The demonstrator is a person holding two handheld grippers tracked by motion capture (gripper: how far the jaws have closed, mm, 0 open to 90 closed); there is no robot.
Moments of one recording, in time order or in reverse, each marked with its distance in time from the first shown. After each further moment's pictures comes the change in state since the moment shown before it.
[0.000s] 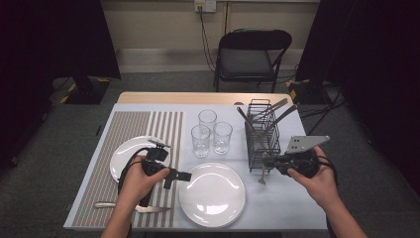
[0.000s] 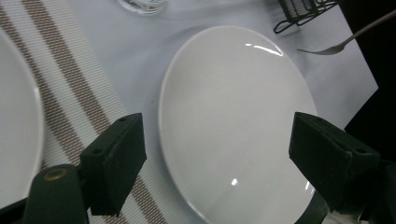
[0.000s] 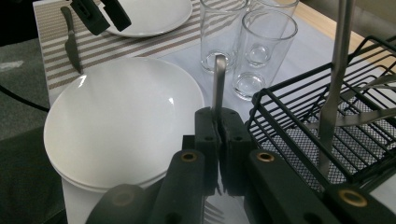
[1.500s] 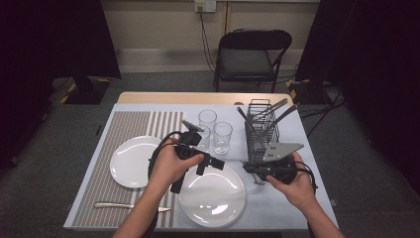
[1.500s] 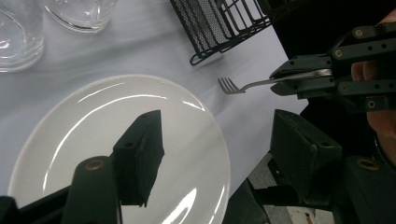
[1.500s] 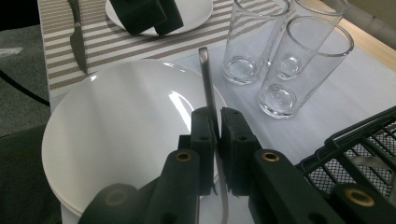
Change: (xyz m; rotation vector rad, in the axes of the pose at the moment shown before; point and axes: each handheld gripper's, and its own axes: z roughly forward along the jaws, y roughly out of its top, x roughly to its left) left arm -0.079 0.059 0.021 0.050 -0.110 -0.005; right arm 0.029 0.010 0.040 0.014 0.013 -0.065
